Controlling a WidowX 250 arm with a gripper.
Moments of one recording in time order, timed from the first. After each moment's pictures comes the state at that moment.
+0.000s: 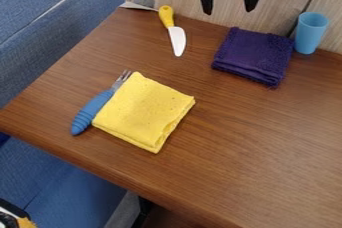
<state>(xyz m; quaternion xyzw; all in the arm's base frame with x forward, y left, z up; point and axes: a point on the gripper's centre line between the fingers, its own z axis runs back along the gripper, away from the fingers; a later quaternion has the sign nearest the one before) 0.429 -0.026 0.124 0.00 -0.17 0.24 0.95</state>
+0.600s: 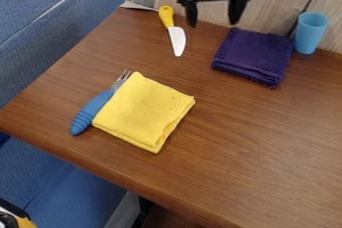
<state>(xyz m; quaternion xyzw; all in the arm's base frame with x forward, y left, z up) 0.400 -0.010 0.120 0.02 -0.15 0.28 0.95</state>
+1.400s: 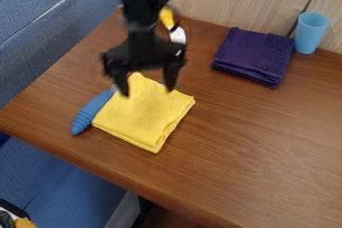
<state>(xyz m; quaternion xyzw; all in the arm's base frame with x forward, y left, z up) 0.282 0.032 0.059 0.00 -0.09 0.32 0.94</state>
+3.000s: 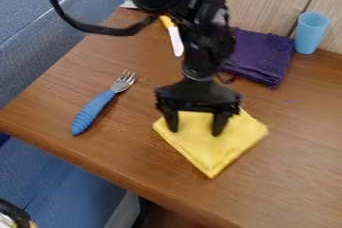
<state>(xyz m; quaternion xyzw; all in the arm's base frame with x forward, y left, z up) 0.268 -0.078 0.024 -0.02 -0.05 0.14 0.99</state>
